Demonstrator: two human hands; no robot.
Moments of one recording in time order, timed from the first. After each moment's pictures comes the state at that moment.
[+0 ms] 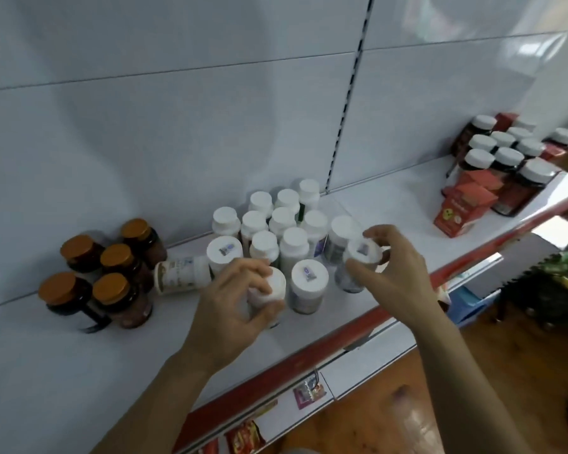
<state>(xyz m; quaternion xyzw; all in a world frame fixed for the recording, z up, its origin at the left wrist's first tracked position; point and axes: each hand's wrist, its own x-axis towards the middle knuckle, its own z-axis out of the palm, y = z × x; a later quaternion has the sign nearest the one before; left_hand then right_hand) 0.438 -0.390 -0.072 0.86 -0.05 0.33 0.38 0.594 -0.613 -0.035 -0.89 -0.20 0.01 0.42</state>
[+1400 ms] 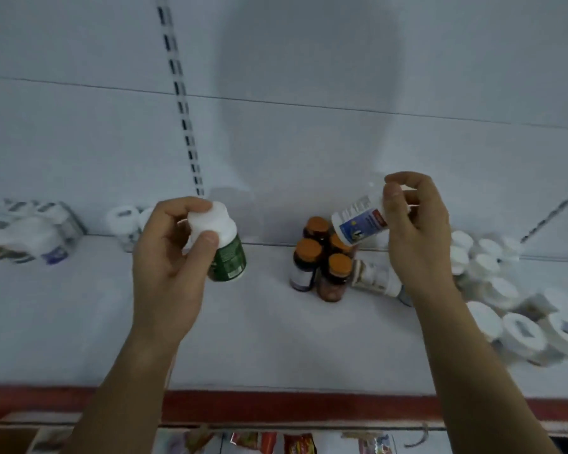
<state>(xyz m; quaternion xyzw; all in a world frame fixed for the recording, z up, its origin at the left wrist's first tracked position) 0.193 -0.252 0.031 0.65 0.21 0.56 0.48 0.436 -0.364 0.055 -0.70 -0.38 -0.01 0.60</state>
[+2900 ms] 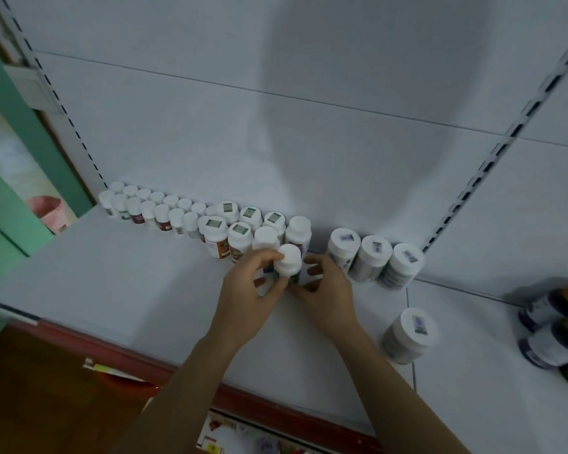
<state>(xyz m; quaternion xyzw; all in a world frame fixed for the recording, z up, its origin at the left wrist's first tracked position) -0.053 -0.046 -0.080 0.72 0.38 0.44 0.37 0.108 -0.084 -0.088 -0.73 -0.49 0.23 0.41</state>
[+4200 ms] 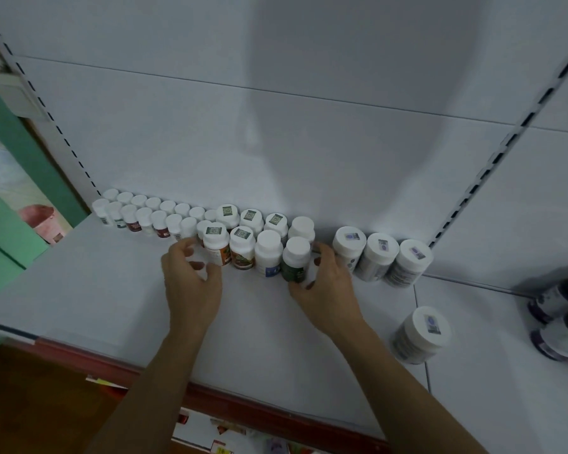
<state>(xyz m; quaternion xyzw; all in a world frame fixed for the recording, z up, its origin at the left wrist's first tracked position) -0.102 0.006 -0.090 0.58 0.58 0.50 0.28 0.093 -0.076 -0.074 -0.76 -0.50 0.17 0.38</state>
